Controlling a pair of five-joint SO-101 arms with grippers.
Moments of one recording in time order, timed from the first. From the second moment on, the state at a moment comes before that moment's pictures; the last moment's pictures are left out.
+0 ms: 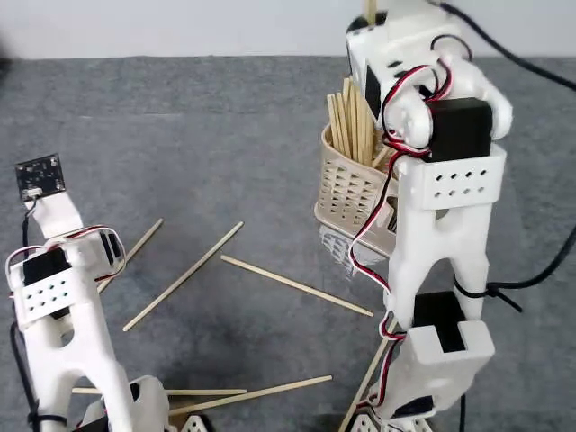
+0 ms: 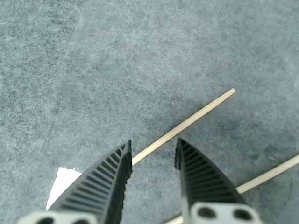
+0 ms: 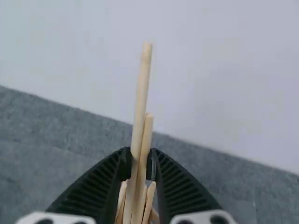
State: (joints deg) left arm -28.6 -30.1 49.5 55.8 0.3; right arm -10.7 11.5 -59.9 80.9 10.1
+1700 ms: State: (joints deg) left arm -0.6 9.0 20.0 75.3 -28.9; right arm -15.3 -59.4 38.9 79.7 -5.7
